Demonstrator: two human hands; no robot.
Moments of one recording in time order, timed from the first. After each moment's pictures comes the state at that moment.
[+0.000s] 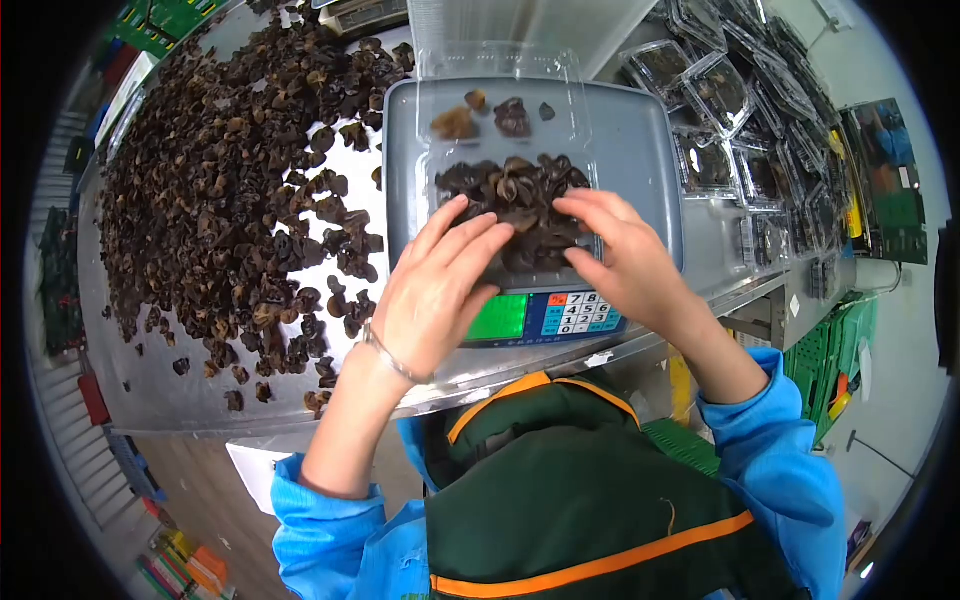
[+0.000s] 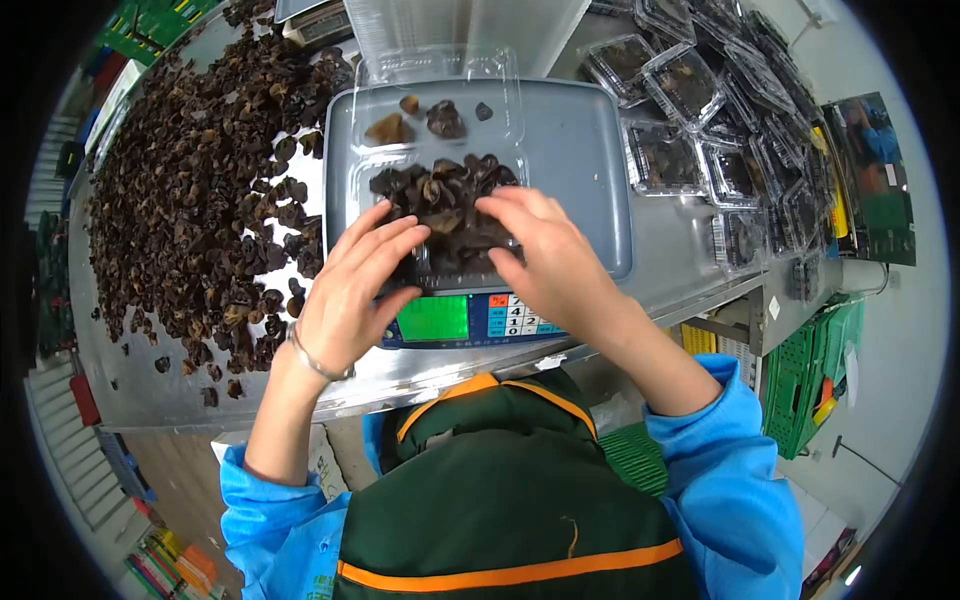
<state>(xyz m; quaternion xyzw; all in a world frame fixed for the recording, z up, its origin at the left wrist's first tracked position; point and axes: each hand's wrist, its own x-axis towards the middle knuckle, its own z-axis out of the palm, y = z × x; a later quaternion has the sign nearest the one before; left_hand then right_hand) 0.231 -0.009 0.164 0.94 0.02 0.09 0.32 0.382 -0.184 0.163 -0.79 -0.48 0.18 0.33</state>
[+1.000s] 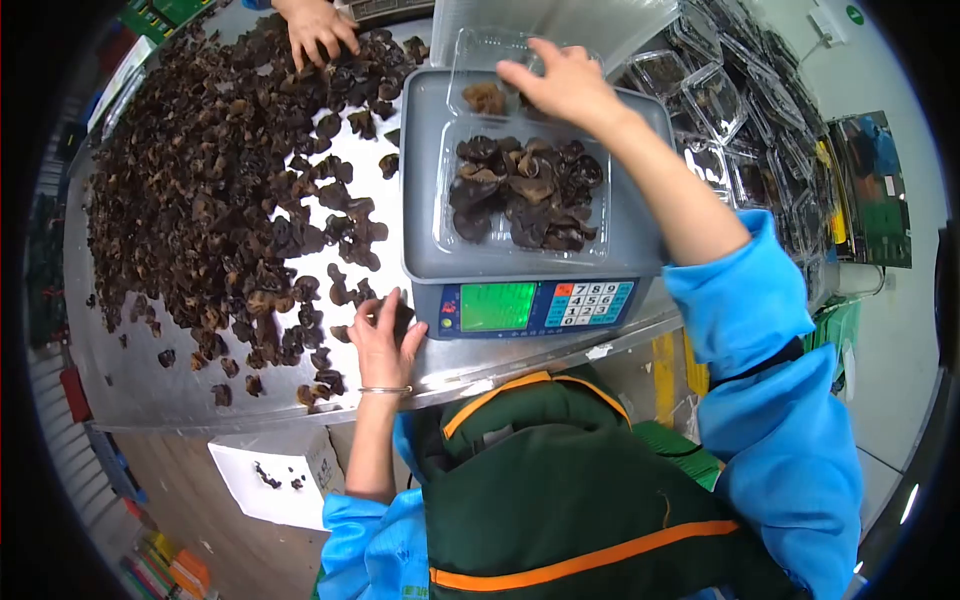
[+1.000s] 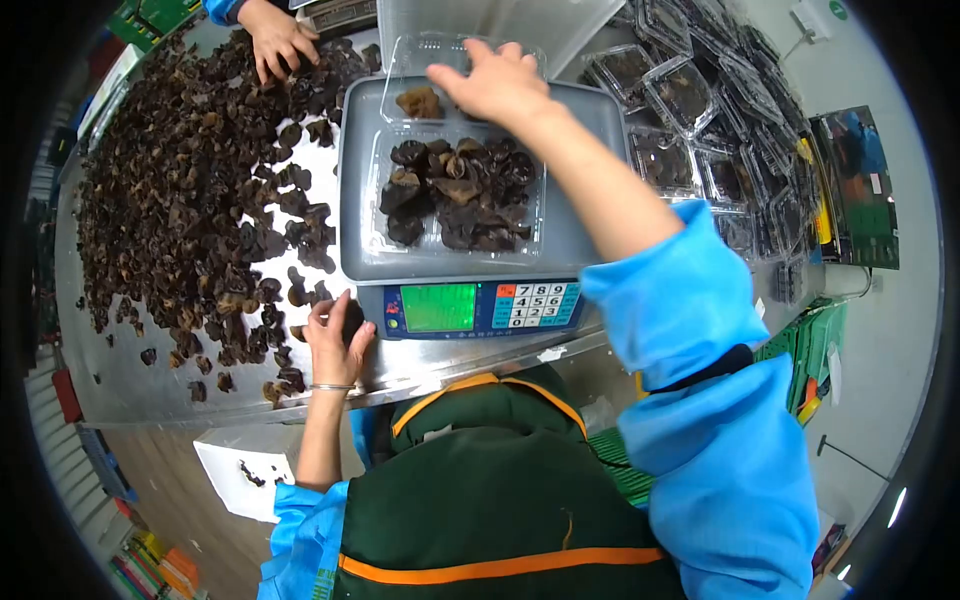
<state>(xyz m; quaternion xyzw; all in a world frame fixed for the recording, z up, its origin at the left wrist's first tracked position) 0.108 -0.025 0.027 0.88 0.38 0.09 0.29 0.473 -0.038 0.140 -0.93 -0.34 0.06 0.10</state>
